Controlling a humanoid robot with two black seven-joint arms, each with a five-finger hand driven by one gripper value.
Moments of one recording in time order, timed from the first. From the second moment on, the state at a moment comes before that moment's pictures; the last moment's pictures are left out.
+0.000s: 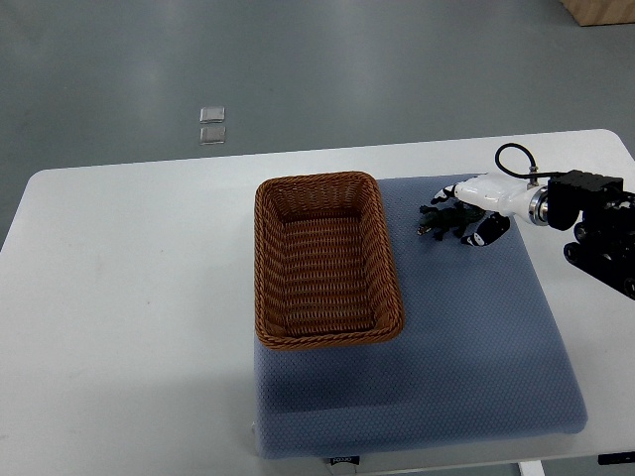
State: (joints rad) left arm 0.03 0.00 -0.12 -0.16 0.03 0.00 0.00; right arm 0.91 -0.45 0.19 0.74 -1.65 0.00 0.28
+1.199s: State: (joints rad) left arm 0.03 0.00 -0.12 -0.16 0.03 0.00 0.00; right arm 0.92 -0.45 0.19 0.71 -1.65 -0.10 0.27
